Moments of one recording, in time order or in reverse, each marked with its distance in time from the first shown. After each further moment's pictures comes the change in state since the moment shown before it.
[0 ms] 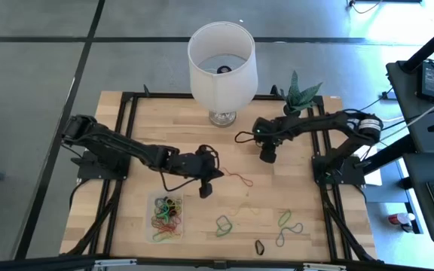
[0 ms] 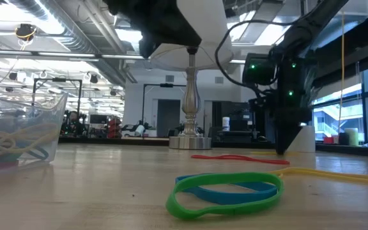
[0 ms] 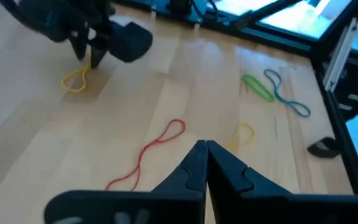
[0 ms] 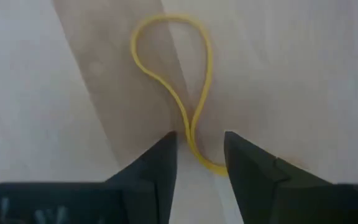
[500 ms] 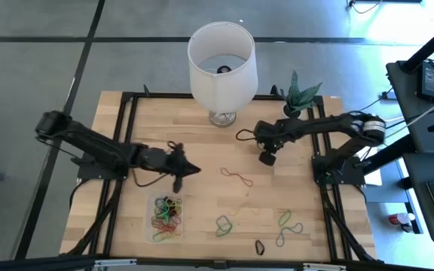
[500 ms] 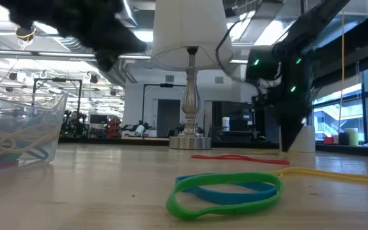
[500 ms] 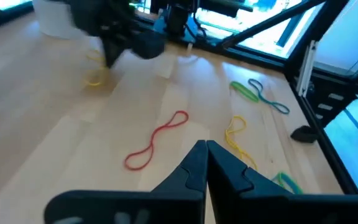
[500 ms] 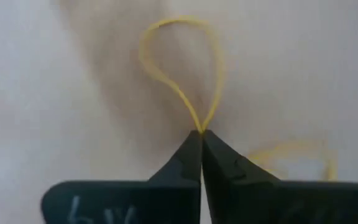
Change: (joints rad) left arm -0.001 -0.341 -0.484 0.336 0.014 0.029; right arm 0.040 -0.029 -0.006 -0.029 -0.031 0.180
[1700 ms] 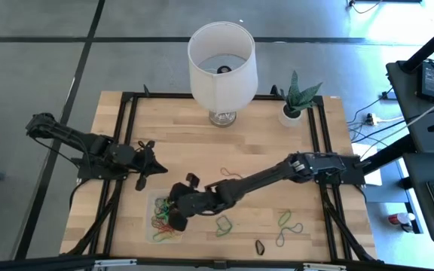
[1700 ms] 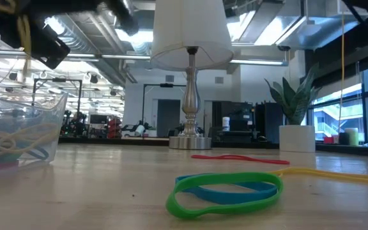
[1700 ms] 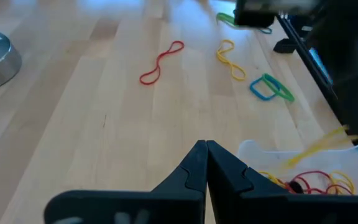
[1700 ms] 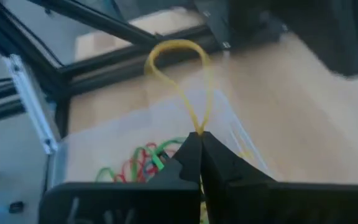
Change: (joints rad) left arm -0.107 -0.661 -0.135 -0.691 0.020 0.072; right arm 0.680 0.851 1.467 0.152 0.331 0.415
